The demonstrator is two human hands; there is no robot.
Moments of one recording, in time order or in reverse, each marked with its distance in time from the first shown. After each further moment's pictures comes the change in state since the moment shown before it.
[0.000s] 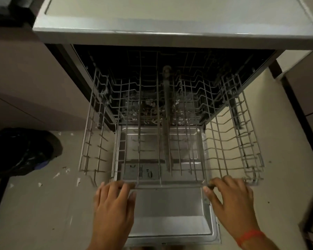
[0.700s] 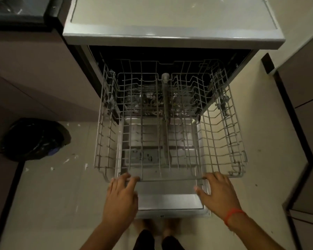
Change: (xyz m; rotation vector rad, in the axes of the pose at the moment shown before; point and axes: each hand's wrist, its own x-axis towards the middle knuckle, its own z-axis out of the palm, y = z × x) left_hand -0.065 0.015 -0.031 0.038 -0.354 -0.031; right_hand -0.066 0.001 -0.027 0.156 -0.369 0.106
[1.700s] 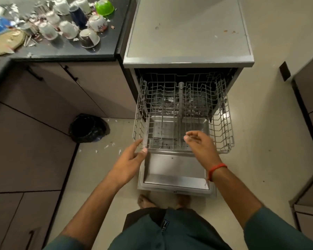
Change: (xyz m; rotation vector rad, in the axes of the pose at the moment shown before) left_hand -0.171 0.096 -0.221 -0.778 -0.041 -0.220; right_hand -0.130 -0.133 -0.148 0.874 0.034 -0.125
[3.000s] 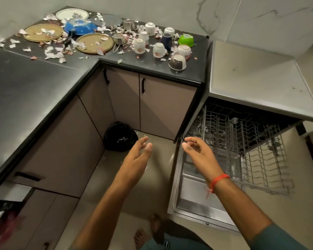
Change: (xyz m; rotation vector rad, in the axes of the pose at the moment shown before) left_hand -0.010 -0.183 -0.329 -0.369 0.183 0.182; right_hand -0.061 -0.166 0.364 -0.063 -0.121 -0.119
